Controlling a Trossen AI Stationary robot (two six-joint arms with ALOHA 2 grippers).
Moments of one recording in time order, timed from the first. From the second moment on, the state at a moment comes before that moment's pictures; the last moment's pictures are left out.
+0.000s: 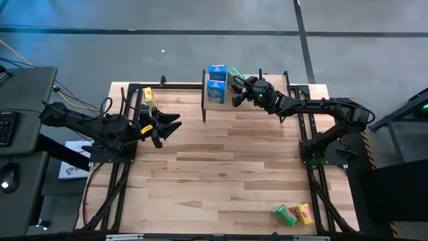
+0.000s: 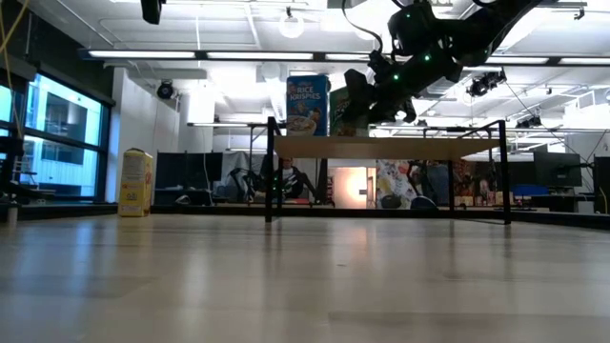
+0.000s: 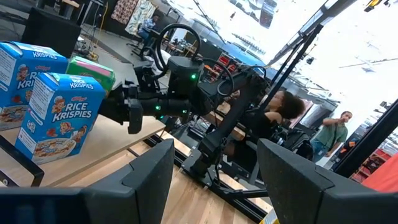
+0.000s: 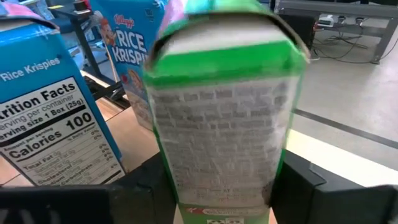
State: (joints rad) left arm -0.28 0.78 0.65 0.23 -0.59 -0.49; right arm -0.45 1.49 0.85 0.34 0.36 0.21
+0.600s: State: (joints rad) left arm -0.28 0.78 0.65 0.23 -0.59 -0.49; right arm -0.45 1.45 1.05 -0.06 0.37 0.06
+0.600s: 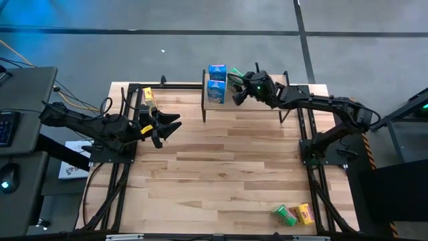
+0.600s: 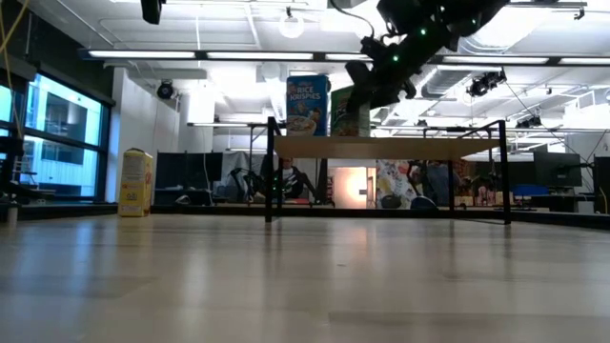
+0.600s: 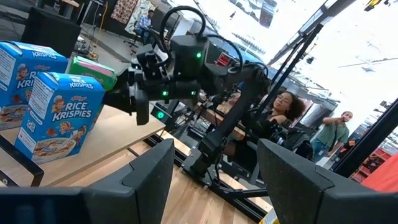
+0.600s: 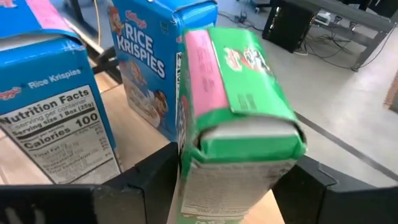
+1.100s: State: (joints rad) left arm -0.28 0.78 0.65 0.21 -0.58 -0.49; right arm -0.45 1.45 1.15 -0.26 0.45 -0.03
